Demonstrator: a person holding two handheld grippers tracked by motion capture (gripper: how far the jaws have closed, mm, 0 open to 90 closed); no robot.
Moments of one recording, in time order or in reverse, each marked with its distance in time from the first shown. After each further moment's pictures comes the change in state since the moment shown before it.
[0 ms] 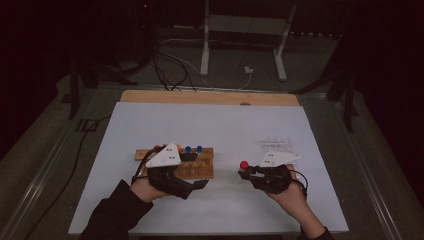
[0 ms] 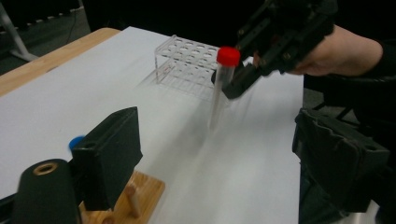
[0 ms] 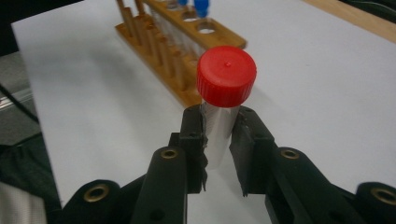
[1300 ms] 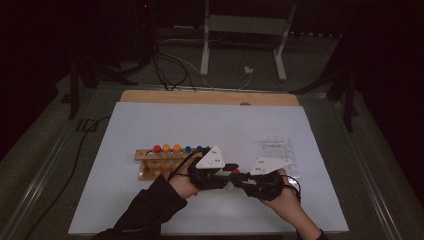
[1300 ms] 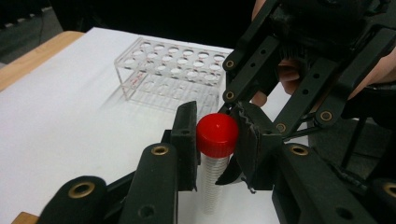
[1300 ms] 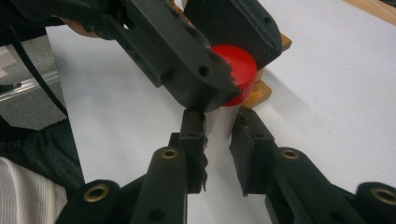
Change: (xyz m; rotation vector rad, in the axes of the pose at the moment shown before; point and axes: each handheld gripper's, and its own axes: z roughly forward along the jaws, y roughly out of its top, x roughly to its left) left arm -0.016 0.023 0.079 0.064 -0.039 0.094; right arm 0.019 0.002 0.008 0.027 0.054 -0.049
